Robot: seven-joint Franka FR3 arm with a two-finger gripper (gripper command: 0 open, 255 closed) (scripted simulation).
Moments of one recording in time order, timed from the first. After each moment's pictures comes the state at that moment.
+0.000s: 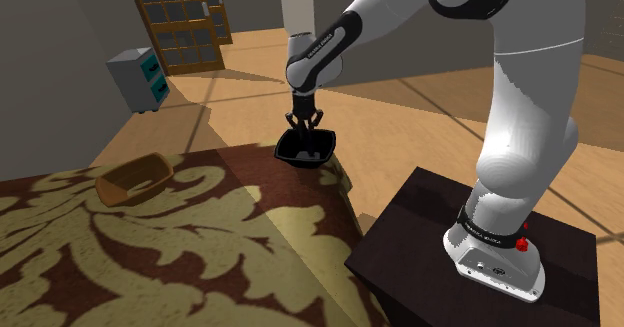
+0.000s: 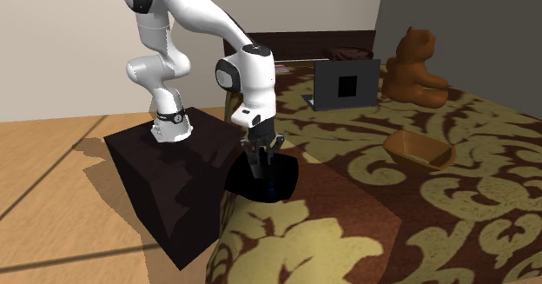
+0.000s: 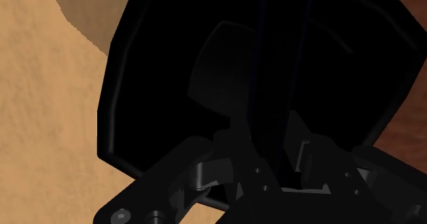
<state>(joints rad) -0.20 0.33 0.18 -1.99 -0.03 2.32 0.66</state>
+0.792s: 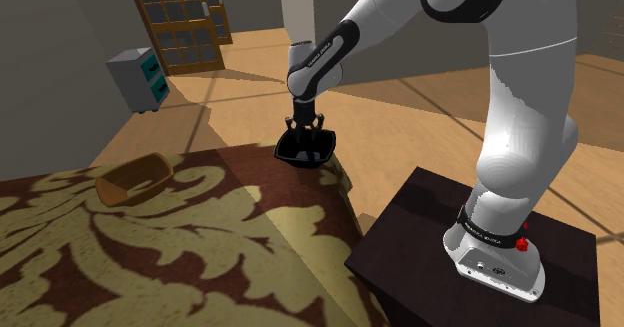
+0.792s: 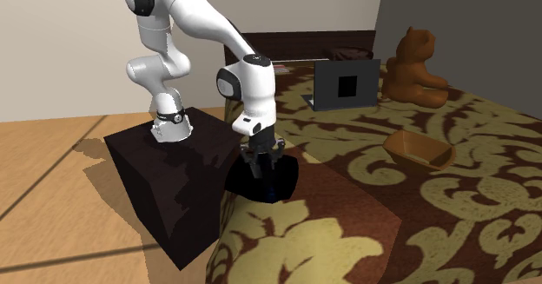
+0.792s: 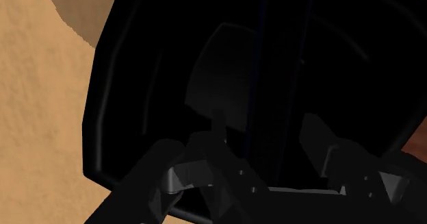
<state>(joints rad) -0.20 0.37 0.17 -2.00 -0.04 2.37 0.67</state>
